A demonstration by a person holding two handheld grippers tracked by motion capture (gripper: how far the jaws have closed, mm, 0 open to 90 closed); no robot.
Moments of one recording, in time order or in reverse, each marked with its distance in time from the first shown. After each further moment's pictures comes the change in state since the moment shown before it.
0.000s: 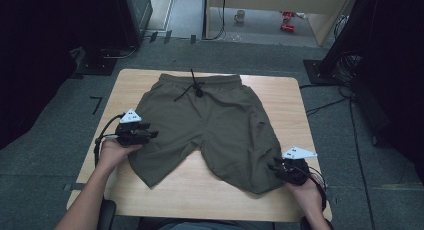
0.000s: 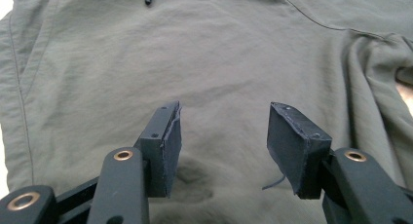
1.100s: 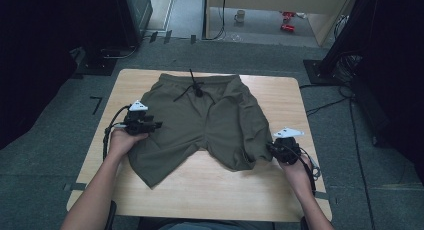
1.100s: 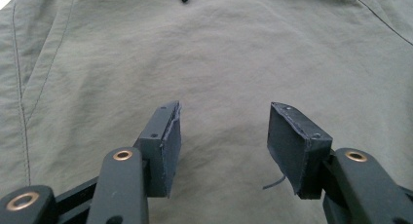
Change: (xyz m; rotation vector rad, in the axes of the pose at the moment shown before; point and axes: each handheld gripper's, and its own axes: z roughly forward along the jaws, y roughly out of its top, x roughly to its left) left arm 0.030 0.015 0.045 0.041 0.043 -0.085; right arm -0.015 0.040 0.037 0.074 -0.115 0.012
